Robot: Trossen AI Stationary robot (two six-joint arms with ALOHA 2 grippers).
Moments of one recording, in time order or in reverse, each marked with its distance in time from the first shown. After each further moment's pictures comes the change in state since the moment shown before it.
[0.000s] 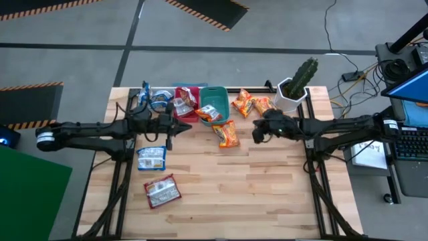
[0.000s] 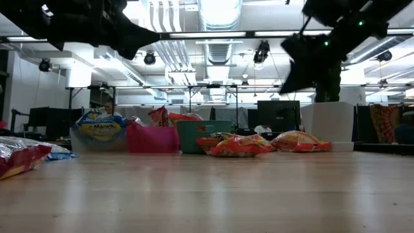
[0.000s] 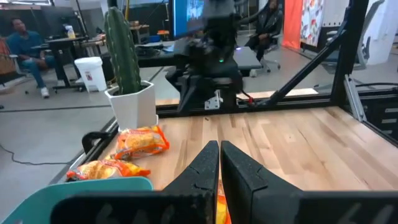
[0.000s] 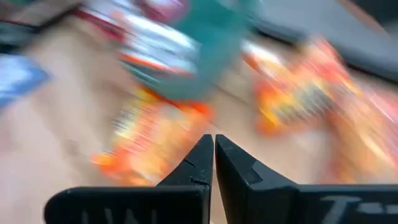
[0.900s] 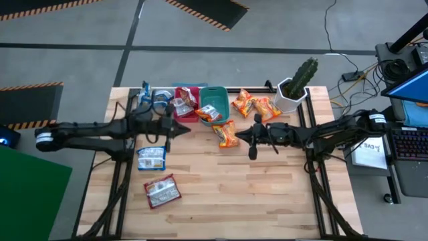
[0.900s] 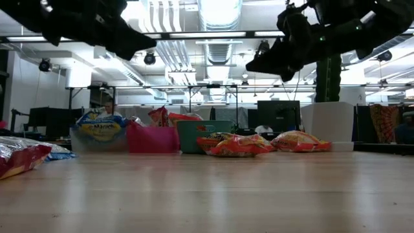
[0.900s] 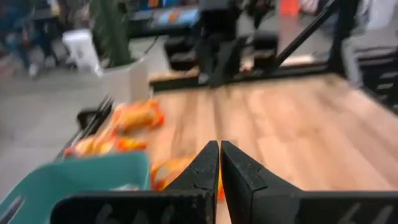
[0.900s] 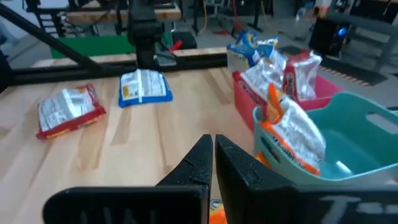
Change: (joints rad) left arm -0.015 -0.027 0.042 -0.191 -0.009 0.060; right arm 0.097 0.204 -0.095 0.712 -0.247 -0.490
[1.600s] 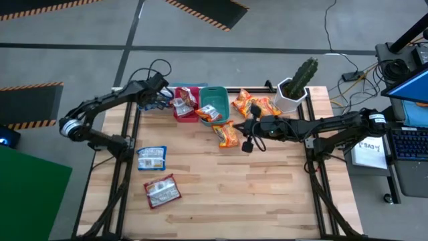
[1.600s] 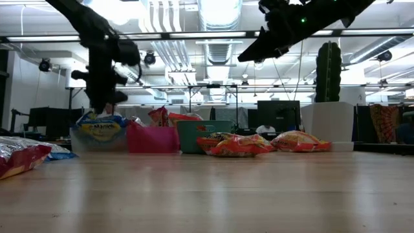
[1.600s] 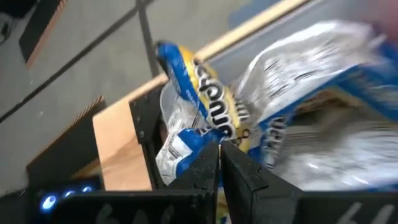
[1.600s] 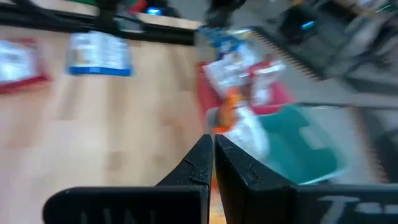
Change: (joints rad) left arm 0.593 0.492 0.461 -1.014 -0.819 -0.358; right arm -0.004 0.003 0.295 -0.473 0.132 -0.191
